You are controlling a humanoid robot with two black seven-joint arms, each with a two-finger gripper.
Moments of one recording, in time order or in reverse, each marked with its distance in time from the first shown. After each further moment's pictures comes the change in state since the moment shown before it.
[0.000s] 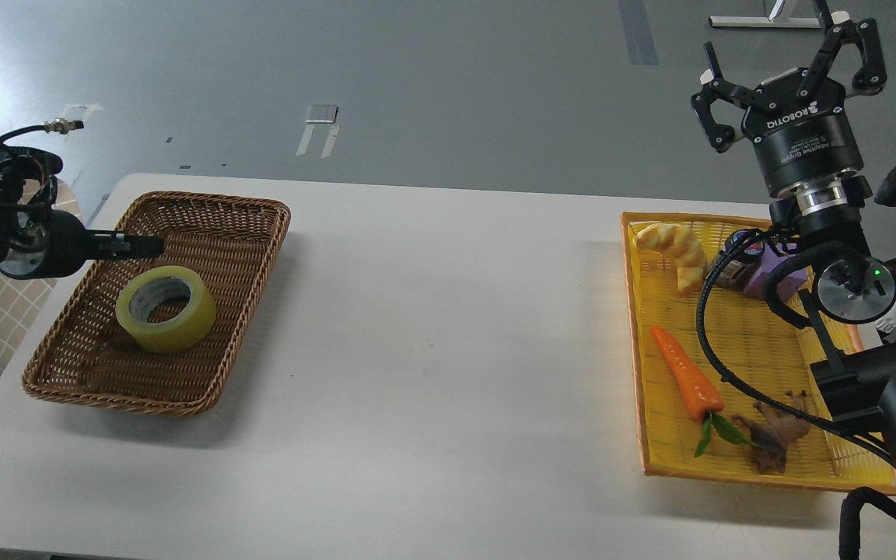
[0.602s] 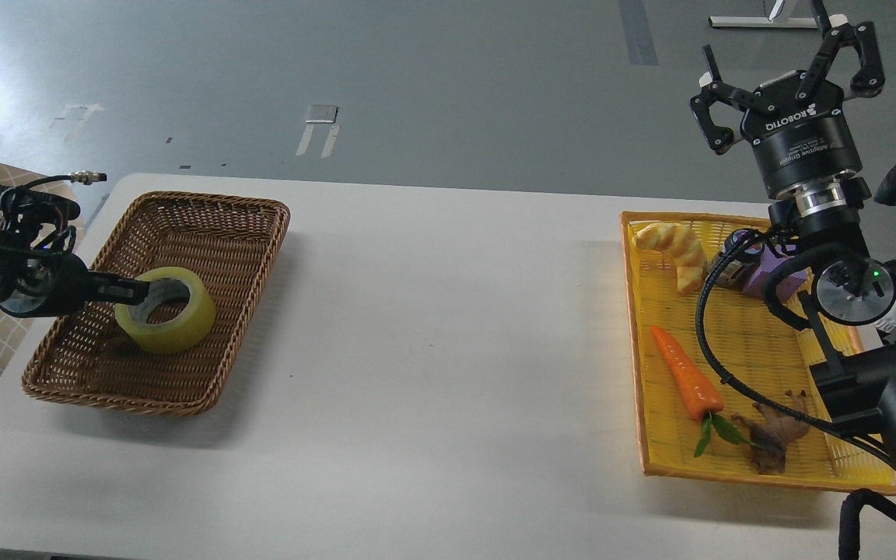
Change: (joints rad) left arm 0.160 -0.018 0.006 0.008 0.195 0.006 -0.020; right arm -0.003 0.001 -0.002 0.000 0.000 0.000 0.000
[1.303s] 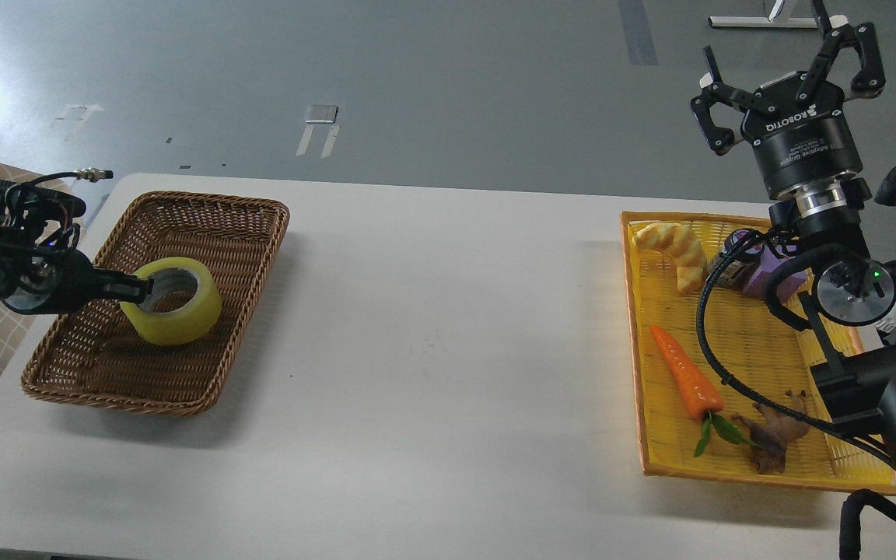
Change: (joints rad) left arm -0.008 0.003 0.002 -0.015 0.024 -0.004 -0.025; right arm -0.001 -0.002 -0.001 0.000 0.000 0.000 0.001
